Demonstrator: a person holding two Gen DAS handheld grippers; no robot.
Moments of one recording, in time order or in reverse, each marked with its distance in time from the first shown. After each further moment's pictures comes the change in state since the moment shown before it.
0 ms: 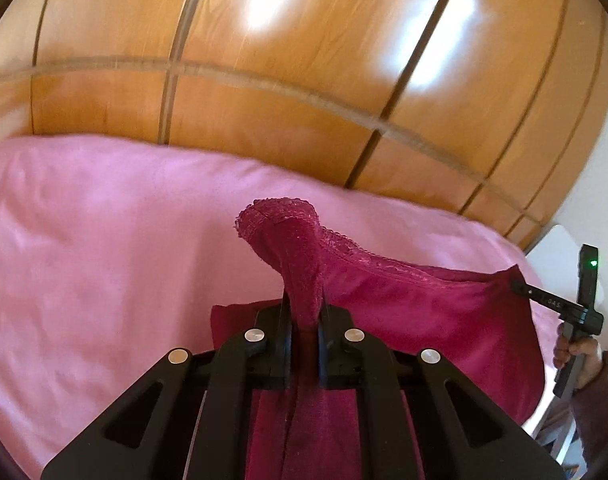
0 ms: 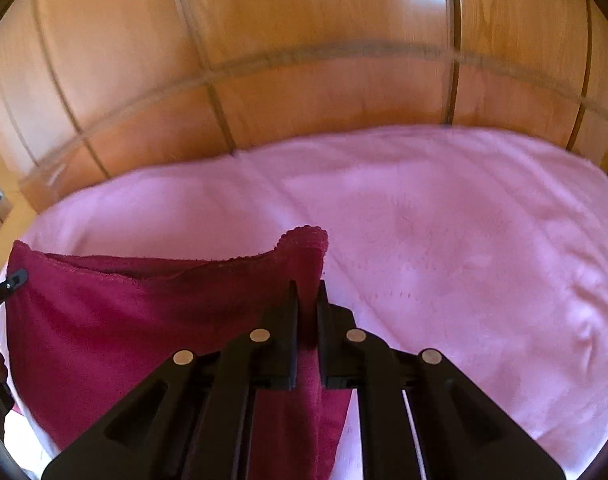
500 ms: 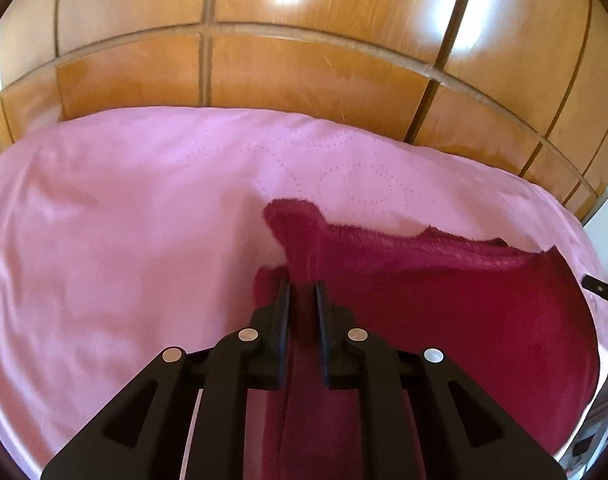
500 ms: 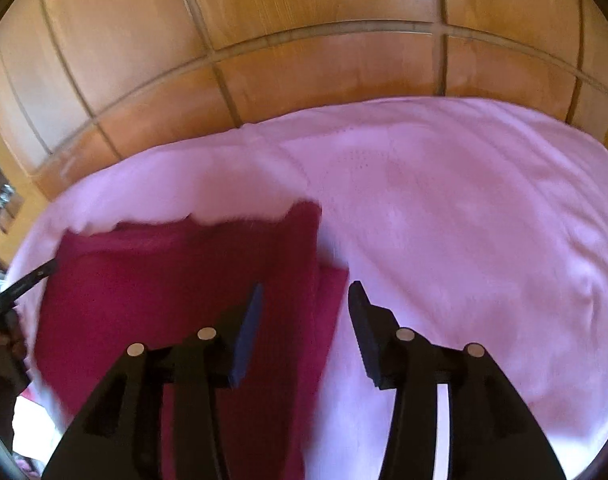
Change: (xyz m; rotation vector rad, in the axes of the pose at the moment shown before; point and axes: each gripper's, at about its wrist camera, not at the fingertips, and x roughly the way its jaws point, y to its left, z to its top) left arm 0.011 0.013 -0.032 0.029 0.085 0.197; right arm -0.070 -0.031 -0.061 0.028 0.018 0.132
